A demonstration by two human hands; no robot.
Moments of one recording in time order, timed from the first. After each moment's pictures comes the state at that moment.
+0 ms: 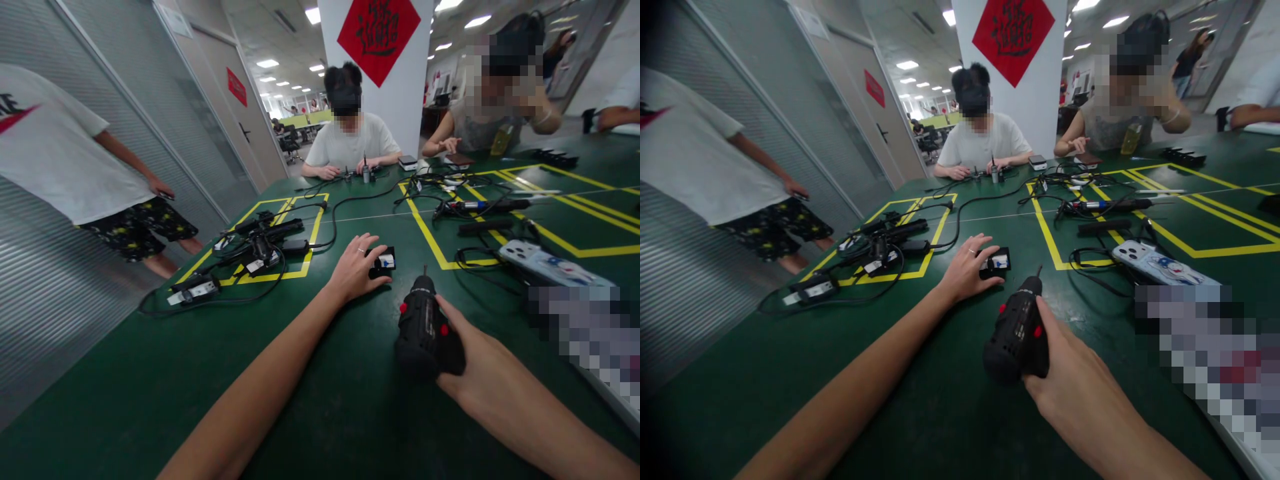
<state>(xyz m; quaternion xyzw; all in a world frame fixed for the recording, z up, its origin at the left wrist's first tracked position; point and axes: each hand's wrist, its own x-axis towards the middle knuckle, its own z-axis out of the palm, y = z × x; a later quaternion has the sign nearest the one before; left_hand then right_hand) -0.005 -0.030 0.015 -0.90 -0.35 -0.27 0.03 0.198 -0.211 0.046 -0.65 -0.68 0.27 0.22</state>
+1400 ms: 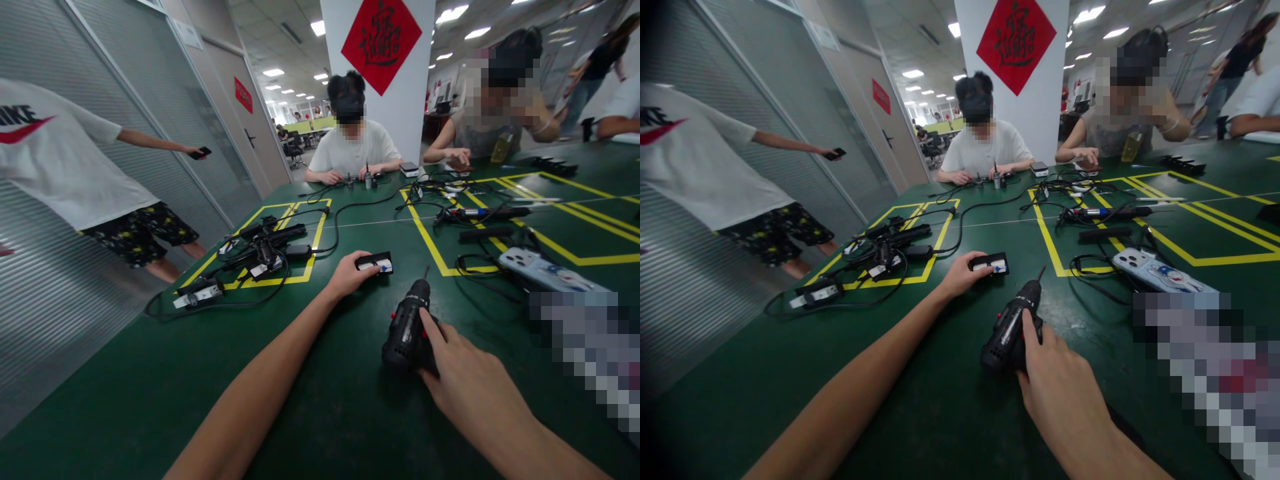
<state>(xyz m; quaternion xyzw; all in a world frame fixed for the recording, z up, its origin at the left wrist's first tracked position) -0.018 -0.012 0.009 -0.77 -0.46 -0.33 -0.28 0.178 -0.211 0.035 -0.64 -0.76 0.03 0.07</state>
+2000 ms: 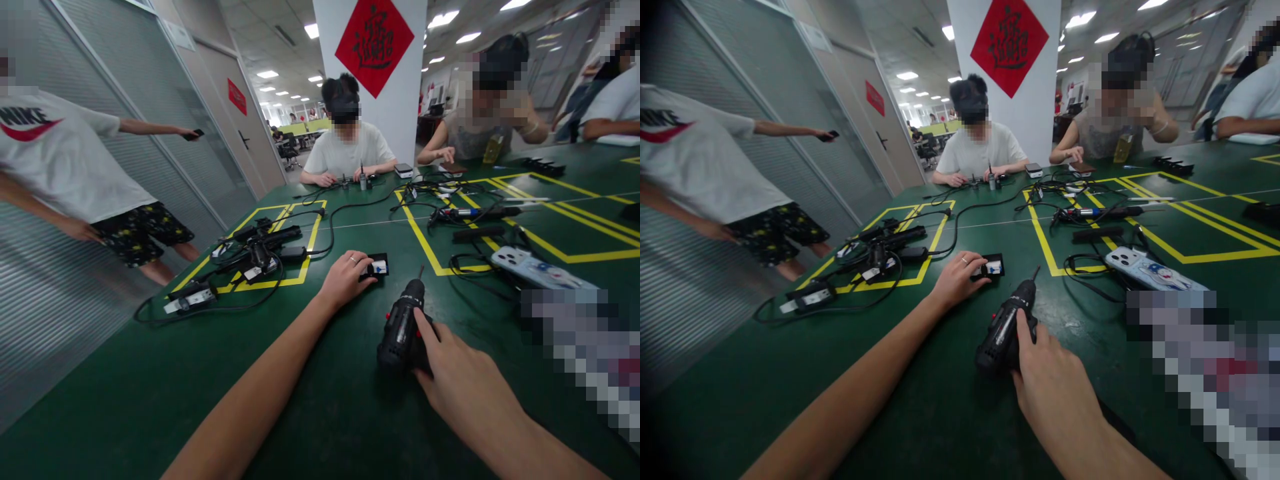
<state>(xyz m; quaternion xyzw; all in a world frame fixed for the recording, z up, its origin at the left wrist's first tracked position) -0.021 -0.024 0.011 -0.90 -0.33 -0.27 0.06 0.175 -0.211 0.036 -0.65 -0.76 0.03 0.07</state>
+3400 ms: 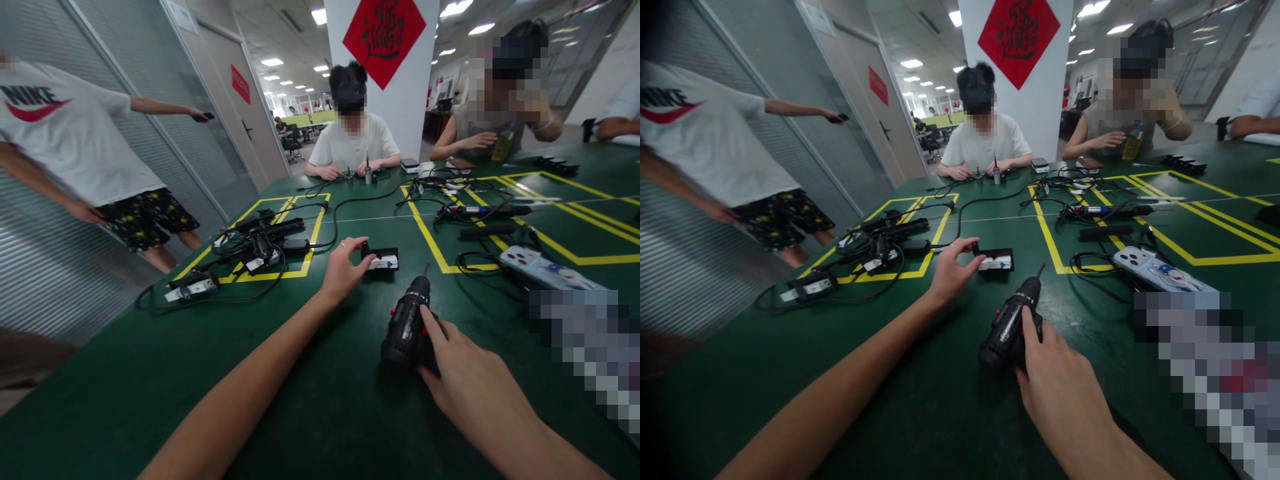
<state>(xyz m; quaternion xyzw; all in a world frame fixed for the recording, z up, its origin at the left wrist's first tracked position) -0.017 -0.029 0.023 -0.79 -0.41 -0.45 -0.10 0.178 -0.211 0.037 -0.65 -0.76 0.02 0.07</state>
